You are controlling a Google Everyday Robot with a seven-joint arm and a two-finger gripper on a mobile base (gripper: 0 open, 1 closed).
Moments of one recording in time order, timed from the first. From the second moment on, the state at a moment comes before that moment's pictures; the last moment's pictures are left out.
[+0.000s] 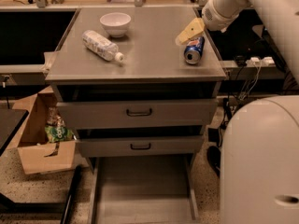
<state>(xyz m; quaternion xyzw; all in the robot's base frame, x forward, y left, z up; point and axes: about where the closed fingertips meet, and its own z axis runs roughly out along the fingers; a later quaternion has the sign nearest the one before) 0.768 -0.198 0.907 -0.21 0.93 0.06 0.29</state>
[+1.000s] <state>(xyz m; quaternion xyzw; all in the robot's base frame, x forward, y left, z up) 0.795 -0.174 0.858 -0.23 0.94 0.05 0.24</state>
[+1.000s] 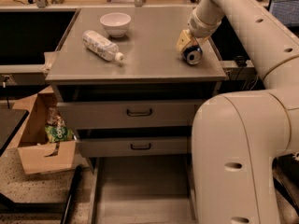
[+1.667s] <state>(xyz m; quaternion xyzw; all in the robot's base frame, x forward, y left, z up) 0.783 -0.155 0.910 -0.30 0.90 0.09 0.31</state>
